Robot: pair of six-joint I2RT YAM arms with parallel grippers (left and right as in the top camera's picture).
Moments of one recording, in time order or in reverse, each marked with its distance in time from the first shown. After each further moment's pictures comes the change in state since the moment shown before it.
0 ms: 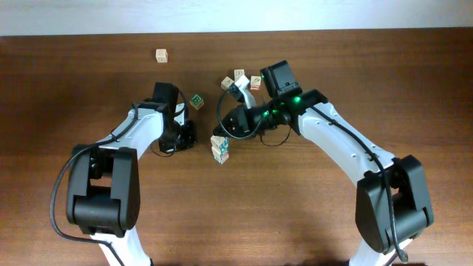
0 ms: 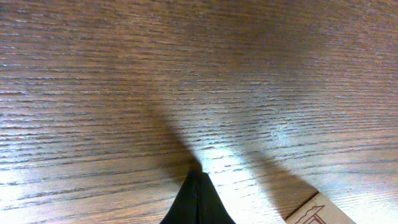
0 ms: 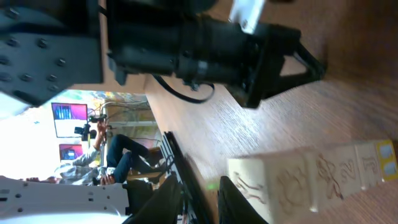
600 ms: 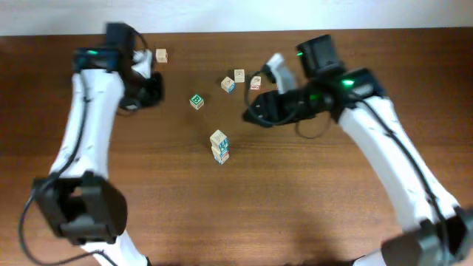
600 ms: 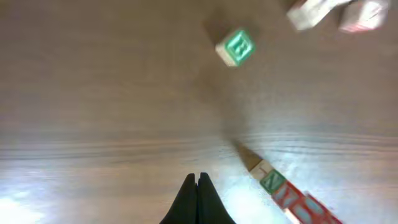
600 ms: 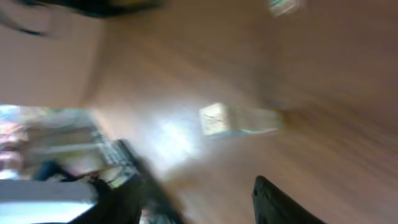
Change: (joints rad) left arm 0.132 -0.067 0.621 -0.557 -0.062 0.163; right arm -0.098 -0.208 0.229 -0.510 0.354 -0.219
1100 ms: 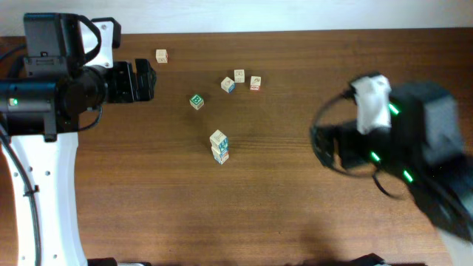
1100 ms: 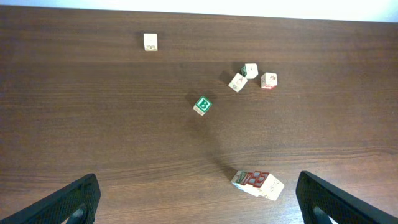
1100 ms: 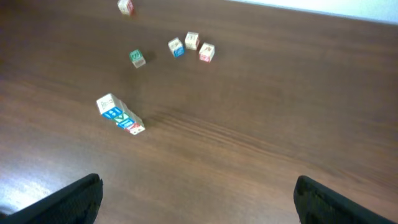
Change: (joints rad) left arm 0.013 -0.355 0.161 -0.082 -0.004 0.087; right arm -0.008 -0.535 0.022 -0.247 0.621 -0.051
